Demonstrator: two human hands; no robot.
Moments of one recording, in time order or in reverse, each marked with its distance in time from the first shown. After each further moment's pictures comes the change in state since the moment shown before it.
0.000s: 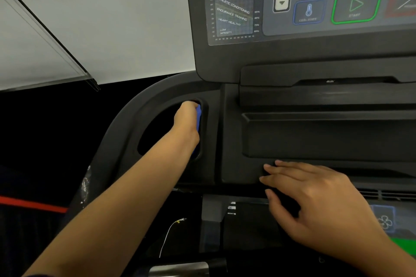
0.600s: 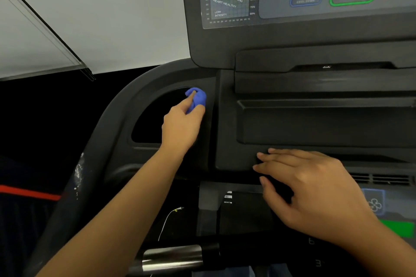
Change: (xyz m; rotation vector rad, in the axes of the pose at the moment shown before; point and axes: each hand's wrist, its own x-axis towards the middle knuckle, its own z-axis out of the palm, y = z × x) left_hand -0.040 -0.030 -0.023 0.650 0.076 0.517; right_hand -0.003 0.001 0.001 0.021 0.013 -0.024
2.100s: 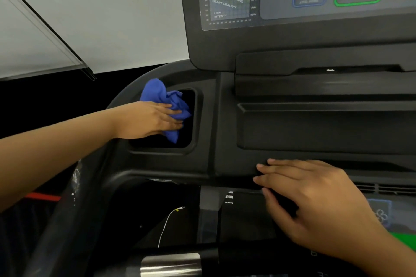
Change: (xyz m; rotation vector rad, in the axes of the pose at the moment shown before) left_hand 0.099 -0.038 -0.093 1.281 -0.757 1.135; right_hand -0.001 0.004 -0.003 0.026 -0.069 -0.059
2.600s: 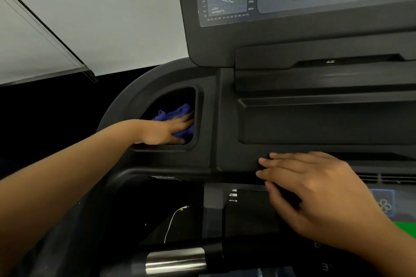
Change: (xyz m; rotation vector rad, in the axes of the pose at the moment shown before) left_hand 0.027 0.034 0.009 -0.847 -0.311 -0.354; right_hand -0.003 0.000 0.002 -0.014 0.049 -0.003
